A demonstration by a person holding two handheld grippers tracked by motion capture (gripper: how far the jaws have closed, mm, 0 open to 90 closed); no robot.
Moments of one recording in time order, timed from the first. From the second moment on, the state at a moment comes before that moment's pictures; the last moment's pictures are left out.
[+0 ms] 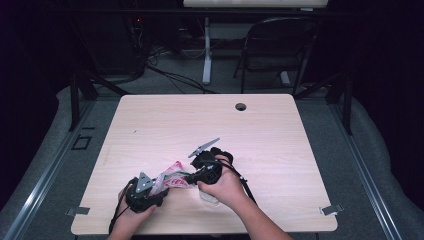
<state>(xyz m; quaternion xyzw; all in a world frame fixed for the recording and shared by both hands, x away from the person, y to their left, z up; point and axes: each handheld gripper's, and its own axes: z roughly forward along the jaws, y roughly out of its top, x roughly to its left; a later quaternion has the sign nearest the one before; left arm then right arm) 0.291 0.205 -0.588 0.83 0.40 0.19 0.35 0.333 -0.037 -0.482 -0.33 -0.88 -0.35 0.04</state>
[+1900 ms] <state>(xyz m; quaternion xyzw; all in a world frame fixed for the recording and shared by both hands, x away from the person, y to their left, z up) 0.283 0.200 -0.571 0.83 0.38 0.23 0.34 0.332 -0.046 -0.476 -0.33 -0.87 -0.37 0.04</state>
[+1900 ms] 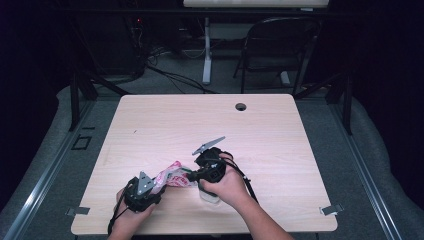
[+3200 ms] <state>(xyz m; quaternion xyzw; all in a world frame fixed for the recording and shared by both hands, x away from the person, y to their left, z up) 0.283 0.203 -0.568 0.82 0.40 0.23 0.35 0.323 -0.083 -0.466 -0.34 -0.85 -0.40 0.02</state>
